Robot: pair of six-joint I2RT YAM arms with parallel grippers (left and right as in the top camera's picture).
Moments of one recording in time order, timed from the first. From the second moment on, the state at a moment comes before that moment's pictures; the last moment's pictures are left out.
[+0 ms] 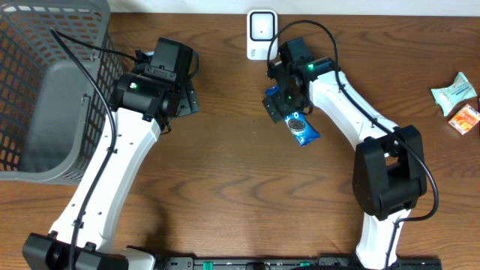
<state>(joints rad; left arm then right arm) -0.30 1.54 1.51 -1.16 -0.35 -0.51 0.37 2.05 1.61 -0.84 -0.02 -0.13</state>
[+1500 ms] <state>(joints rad) -0.30 1.54 1.51 -1.16 -0.35 -0.51 0.38 2.03 1.58 -0.45 0.01 0.12</state>
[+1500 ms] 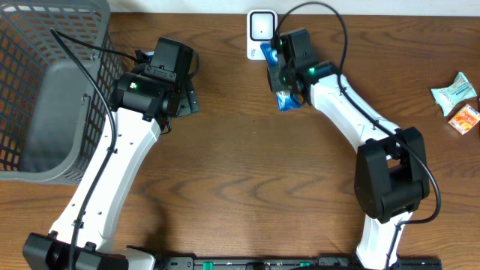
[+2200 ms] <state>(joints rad) -0.30 1.54 1.51 -1.16 -0.35 -0.51 0.40 2.06 1.63 0.24 0.06 0.23</state>
